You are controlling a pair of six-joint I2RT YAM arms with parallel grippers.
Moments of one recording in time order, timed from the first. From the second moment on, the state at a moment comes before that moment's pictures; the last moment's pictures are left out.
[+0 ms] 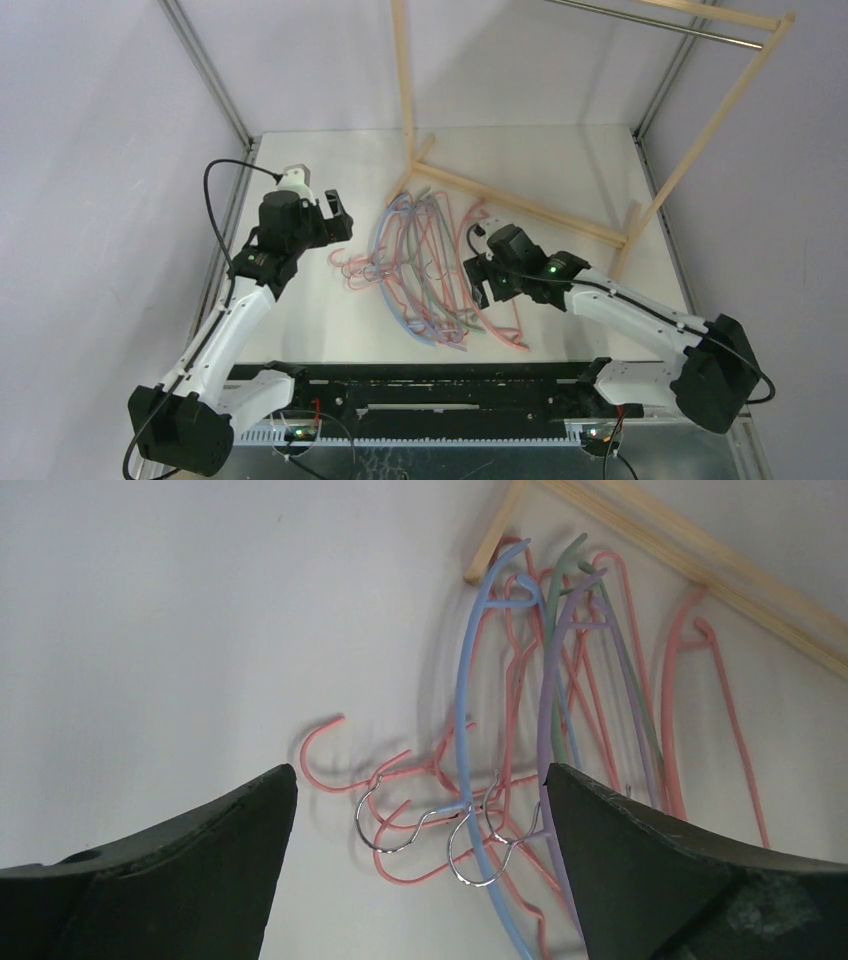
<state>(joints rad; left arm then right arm) -0.23 1.01 0.87 -0.36 -0.07 -0.33 0.76 1.18 0.86 -0.60 0.07 0.28</state>
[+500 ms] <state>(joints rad) -0.23 0.98 0.81 -0.36 -0.09 -0.34 0.91 1.41 0.82 -0.62 0.18 0.31</state>
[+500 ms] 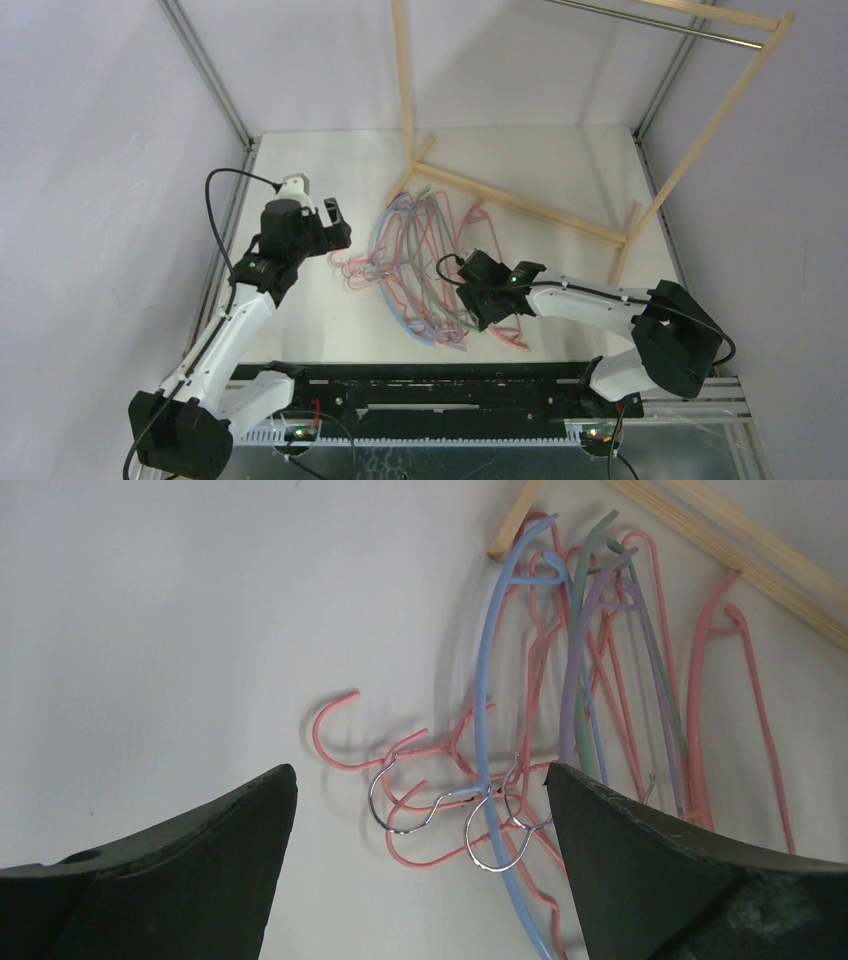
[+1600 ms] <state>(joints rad) -0.23 0.92 0.75 -0.36 -0.10 -0.34 0.91 1.47 0.77 -0.58 0.20 0.44</state>
